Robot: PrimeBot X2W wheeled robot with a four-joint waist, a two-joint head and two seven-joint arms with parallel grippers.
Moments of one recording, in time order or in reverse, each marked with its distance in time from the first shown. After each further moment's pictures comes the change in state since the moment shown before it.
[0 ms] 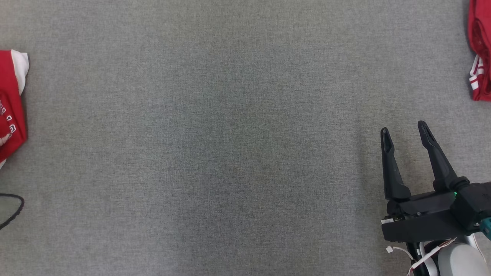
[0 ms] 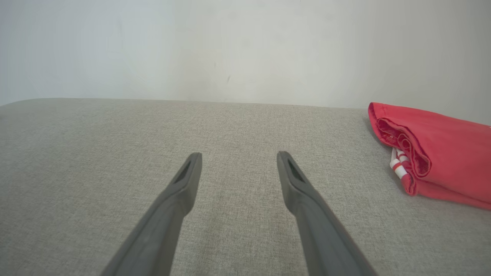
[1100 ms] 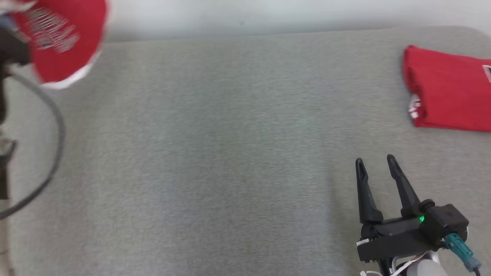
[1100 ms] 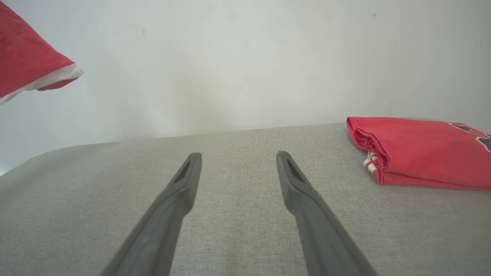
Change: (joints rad) left arm -0.160 -0.082 -0.194 -0.483 0.069 -0.008 -0.157; right arm 0.027 0.060 0.049 0.204 0.075 0.000 -0.107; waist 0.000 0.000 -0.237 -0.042
